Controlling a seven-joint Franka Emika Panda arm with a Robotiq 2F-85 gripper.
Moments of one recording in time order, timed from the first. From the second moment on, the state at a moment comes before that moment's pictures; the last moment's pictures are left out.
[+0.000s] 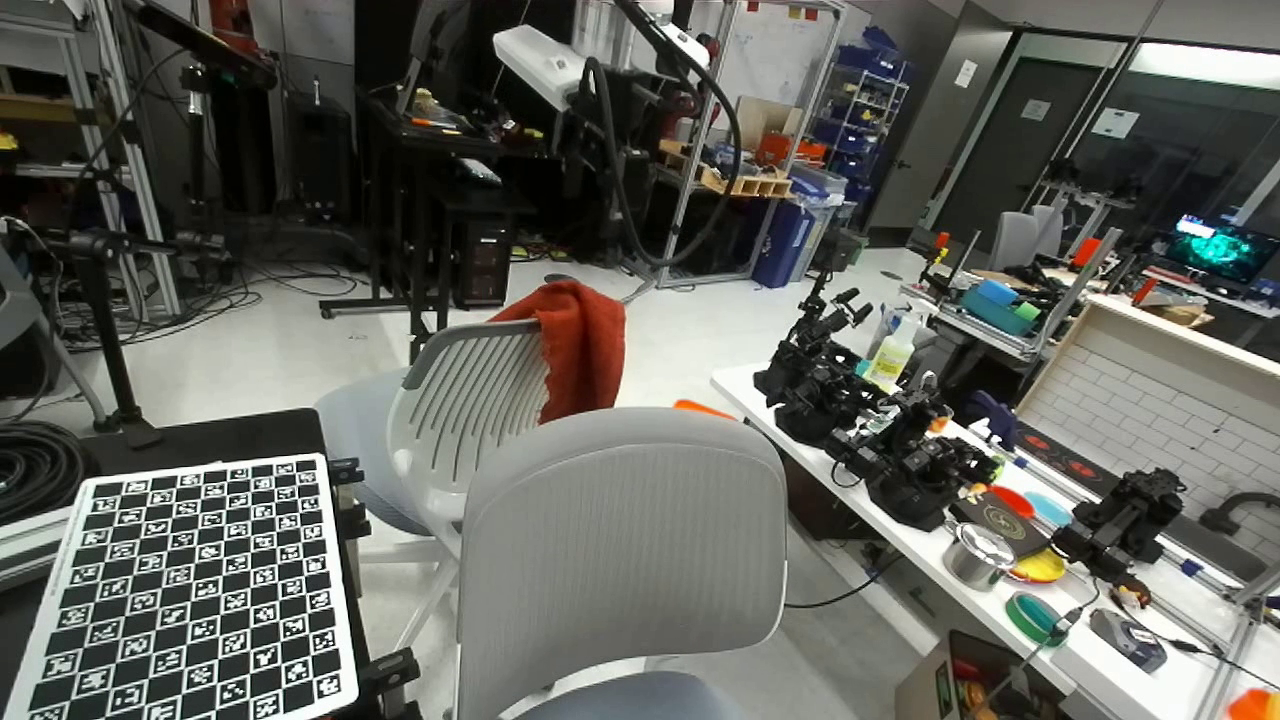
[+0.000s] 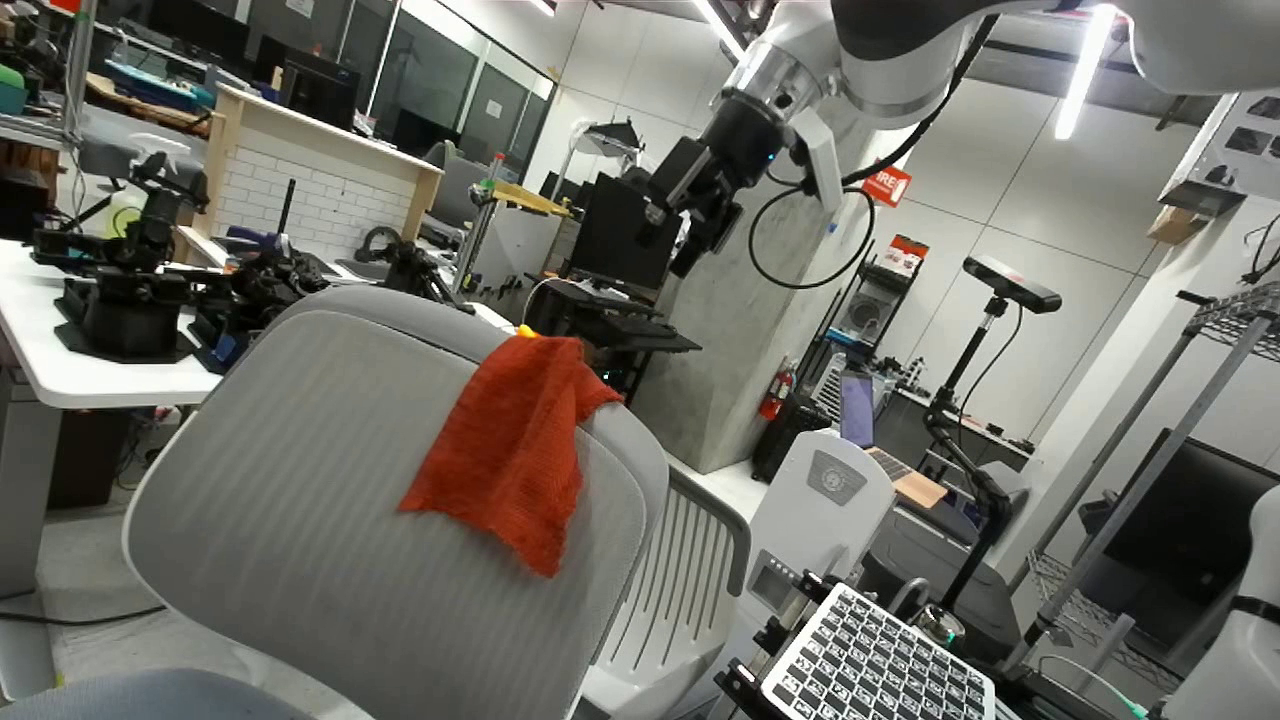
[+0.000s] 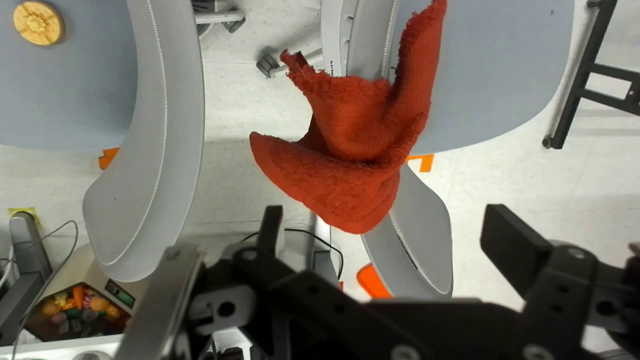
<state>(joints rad) 0.12 0.11 0.08 -1.88 0.15 2.14 0.03</state>
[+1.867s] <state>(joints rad) 0.17 0.36 0.10 -1.87 0.14 2.36 0.15</state>
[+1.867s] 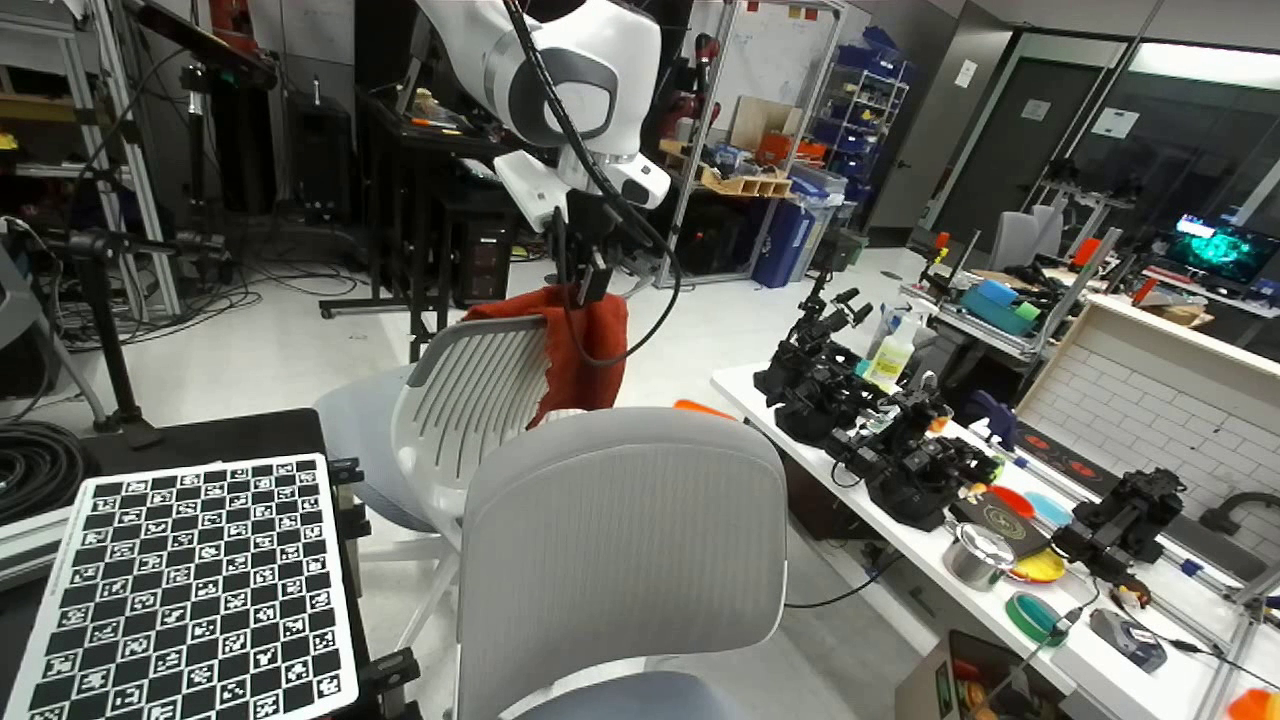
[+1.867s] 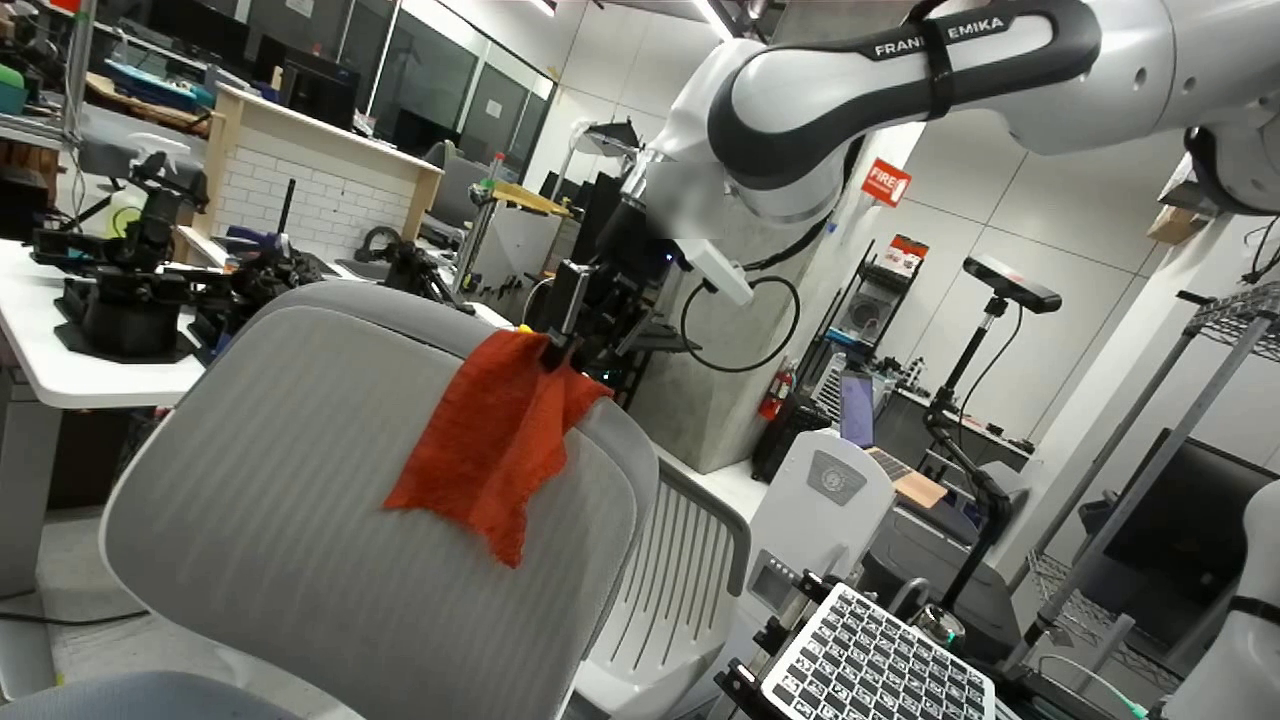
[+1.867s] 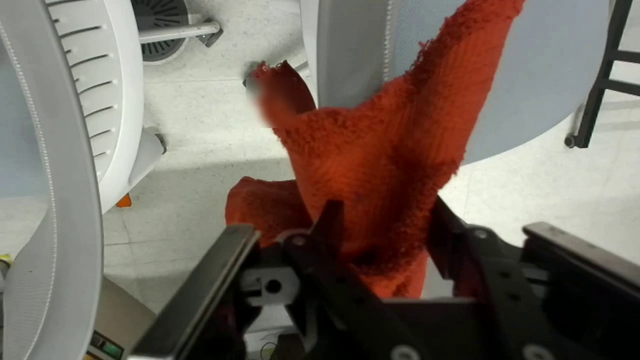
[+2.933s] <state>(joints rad) 0.10 0.28 0.09 -1.72 0.14 2.23 0.15</state>
